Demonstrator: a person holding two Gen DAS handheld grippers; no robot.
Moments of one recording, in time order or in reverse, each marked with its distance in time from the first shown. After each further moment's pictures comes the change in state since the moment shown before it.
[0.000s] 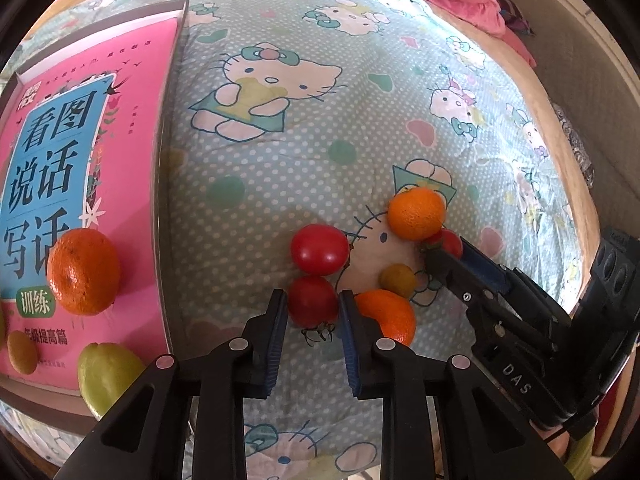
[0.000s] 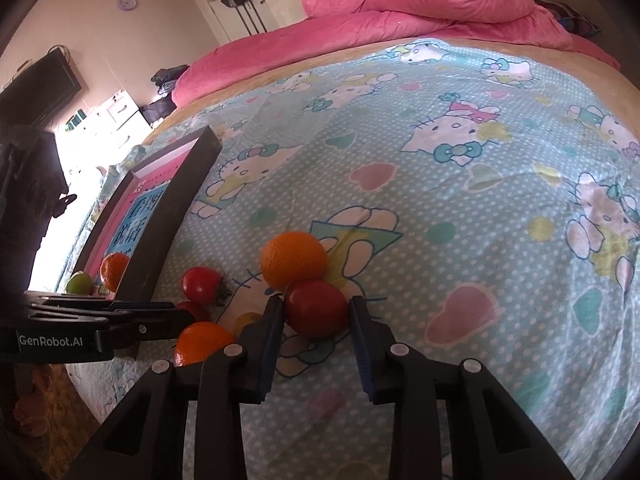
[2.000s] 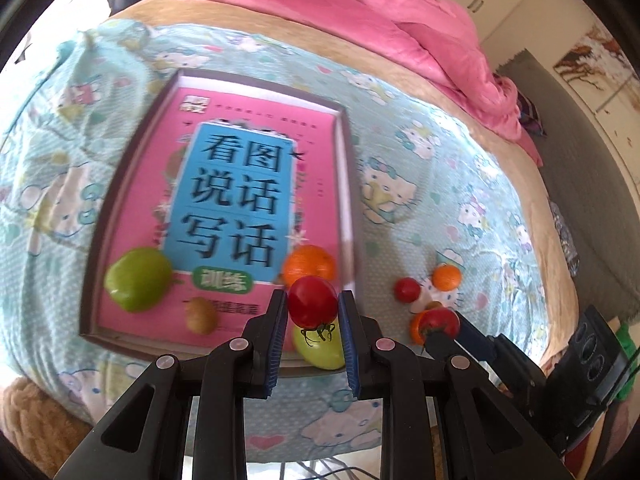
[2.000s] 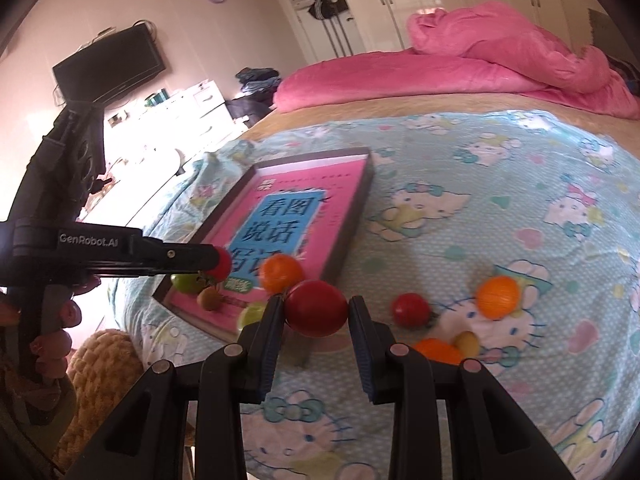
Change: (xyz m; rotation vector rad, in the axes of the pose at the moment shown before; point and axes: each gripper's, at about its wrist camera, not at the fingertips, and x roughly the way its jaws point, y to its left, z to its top) left arm -0.132 0.125 -0.042 -0.223 -0.257 -0.031; right arm -0.033 0.142 -0.010 -0.215 -0.072 0.195
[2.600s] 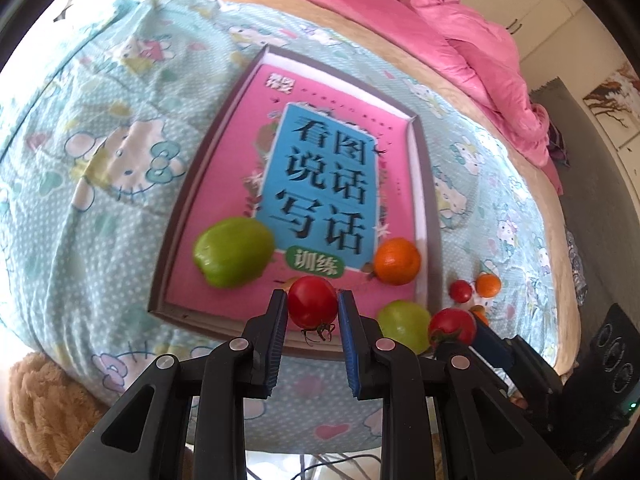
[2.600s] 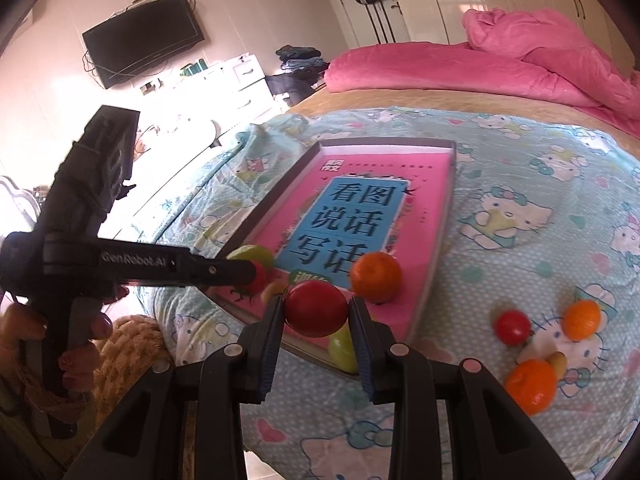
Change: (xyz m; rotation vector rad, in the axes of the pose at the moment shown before) left arm -0.004 0.070 -0.016 -0.125 0.004 0.041; right arm 0.040 0.066 0.007 -0.096 0.064 0.085
